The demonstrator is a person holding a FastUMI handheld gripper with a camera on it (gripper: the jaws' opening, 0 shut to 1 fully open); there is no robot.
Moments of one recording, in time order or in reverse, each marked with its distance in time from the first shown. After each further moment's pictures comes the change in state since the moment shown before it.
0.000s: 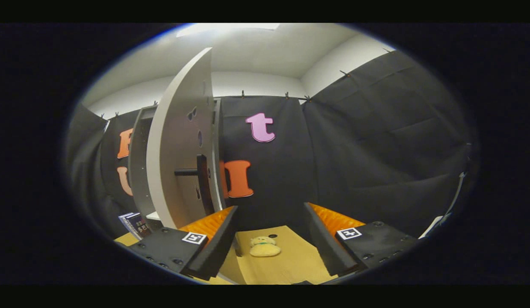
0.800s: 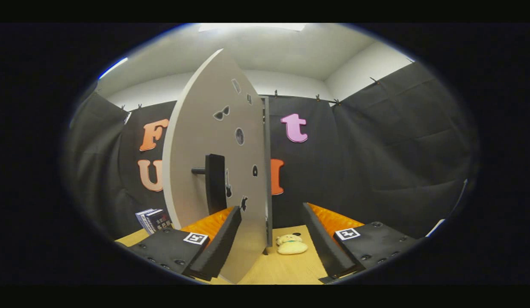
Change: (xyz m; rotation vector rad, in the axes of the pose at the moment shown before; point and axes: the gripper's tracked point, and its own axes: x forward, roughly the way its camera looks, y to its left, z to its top) arm -0.017 0.157 -0.010 -0.056 0.008 0.135
